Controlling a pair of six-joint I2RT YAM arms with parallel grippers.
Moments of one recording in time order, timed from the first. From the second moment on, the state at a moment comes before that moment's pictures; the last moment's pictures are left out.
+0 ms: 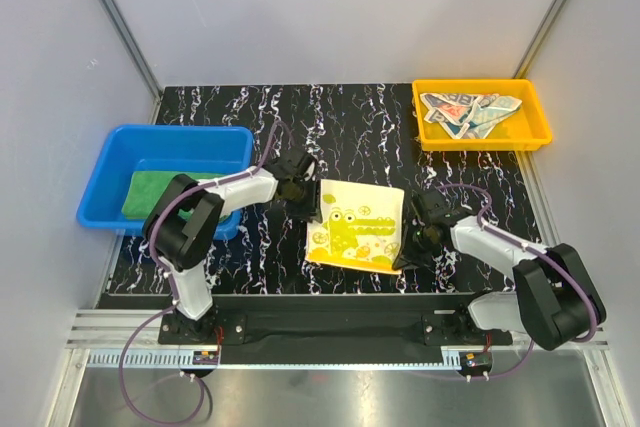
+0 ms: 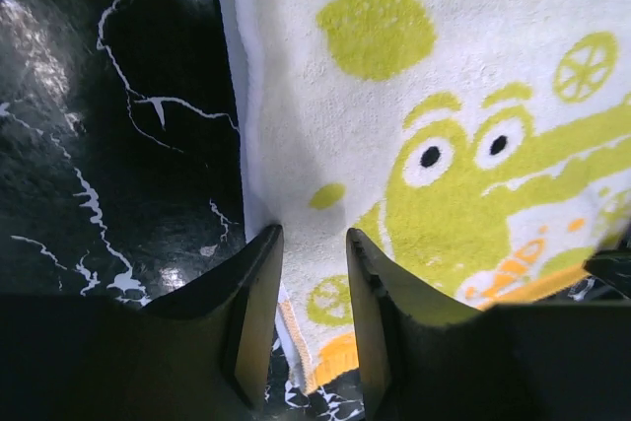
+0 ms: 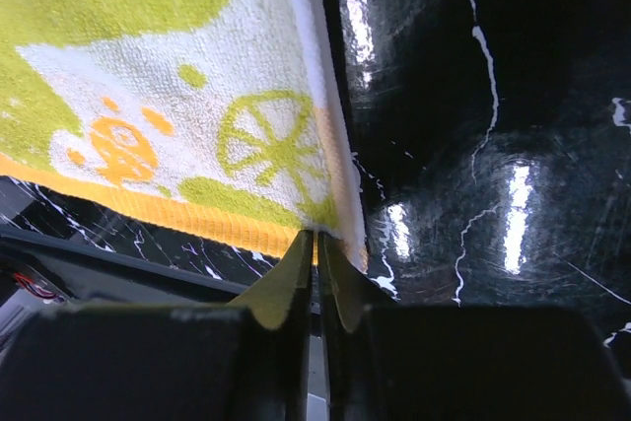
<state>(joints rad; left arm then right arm) -0.62 1.82 1.11 -0.44 0.23 -0.56 0.42 1.29 0.55 -0.53 -0.27 0.73</state>
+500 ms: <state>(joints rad) -0.57 1.82 1.26 -0.51 0.23 -0.46 0.42 1.33 0.82 -0.60 -0.23 0.58</state>
